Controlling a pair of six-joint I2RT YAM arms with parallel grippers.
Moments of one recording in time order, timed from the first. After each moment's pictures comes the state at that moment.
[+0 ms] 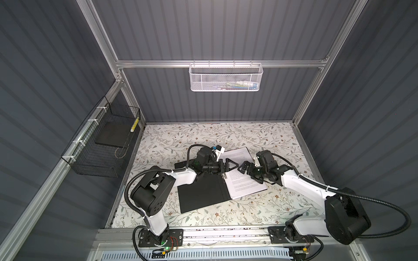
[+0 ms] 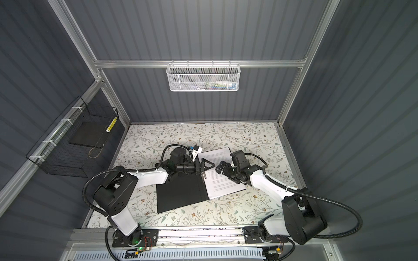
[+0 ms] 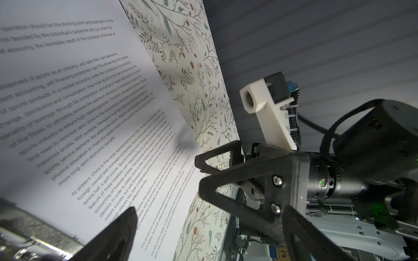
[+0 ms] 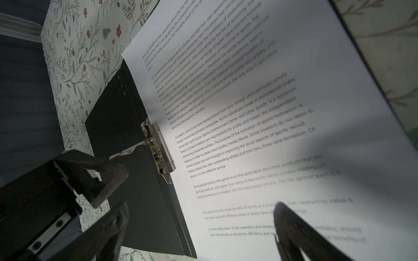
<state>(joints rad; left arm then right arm) -0.65 1.73 0.86 0.45 0.73 -0.87 0.46 1.34 0.73 -0.31 -0.24 0.85</state>
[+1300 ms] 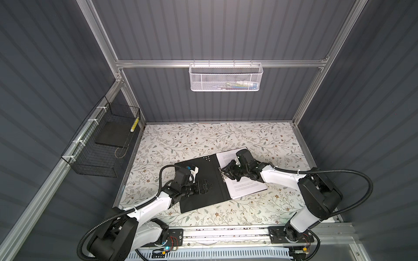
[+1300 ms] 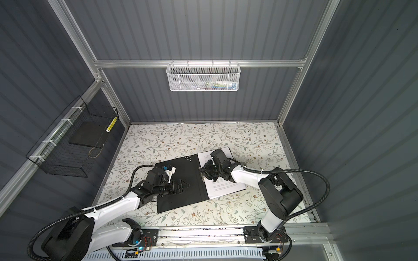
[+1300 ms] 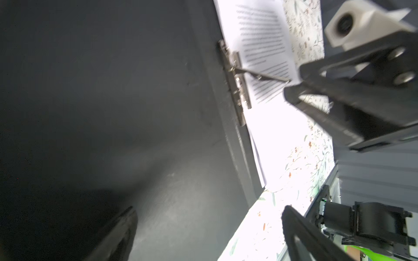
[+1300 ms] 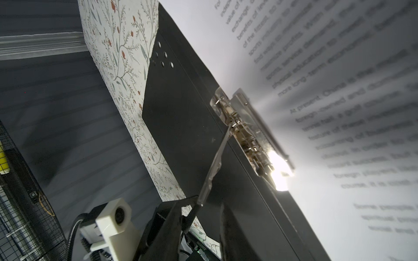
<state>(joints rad) -0.55 1.16 0.37 0.01 0.41 -0.65 0.67 1.64 0.87 0.00 -0.36 1.37</state>
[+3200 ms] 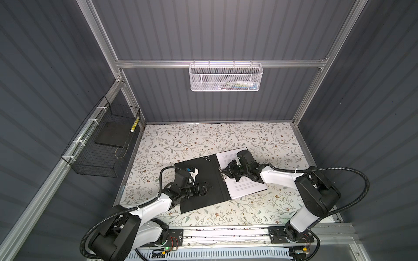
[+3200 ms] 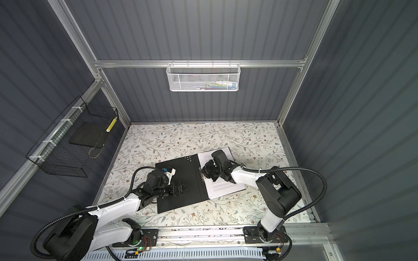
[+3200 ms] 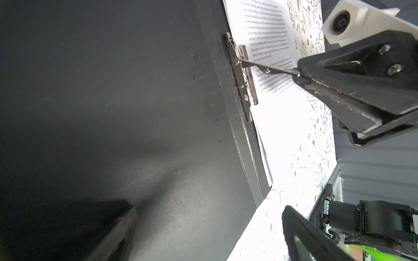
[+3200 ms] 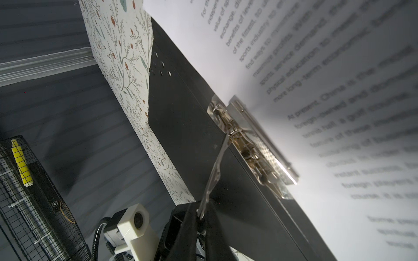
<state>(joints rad) -0.55 1.19 0.34 0.08 0.42 -0.65 0.65 1.66 0.84 0.09 -0.37 1.46</state>
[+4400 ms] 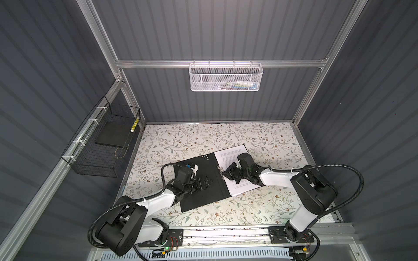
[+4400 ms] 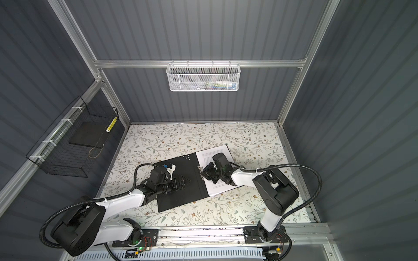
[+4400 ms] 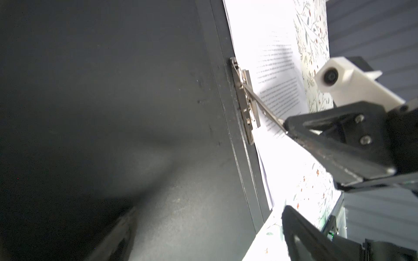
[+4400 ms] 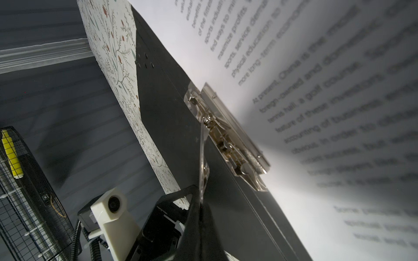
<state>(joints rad) -0.55 1.30 0.39 0.16 0.32 -0.75 0.65 1.70 0.76 0.21 -0.38 1.40</state>
